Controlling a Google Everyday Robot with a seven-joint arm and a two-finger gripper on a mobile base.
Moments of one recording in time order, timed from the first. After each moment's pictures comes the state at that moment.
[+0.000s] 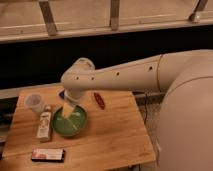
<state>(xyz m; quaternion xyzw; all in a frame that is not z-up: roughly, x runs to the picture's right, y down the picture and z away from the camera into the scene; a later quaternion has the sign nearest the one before) -0.168 0.089 0.696 -0.28 -0.07 0.25 0.92</state>
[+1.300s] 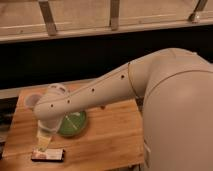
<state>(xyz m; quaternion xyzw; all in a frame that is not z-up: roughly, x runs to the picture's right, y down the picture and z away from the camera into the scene) -0.259 0.203 0.645 -0.36 -0.13 0.14 0.91</state>
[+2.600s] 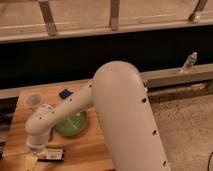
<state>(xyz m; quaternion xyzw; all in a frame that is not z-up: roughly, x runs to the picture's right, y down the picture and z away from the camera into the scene) -0.344 0.327 0.687 -0.47 -0.17 0.07 0.86</state>
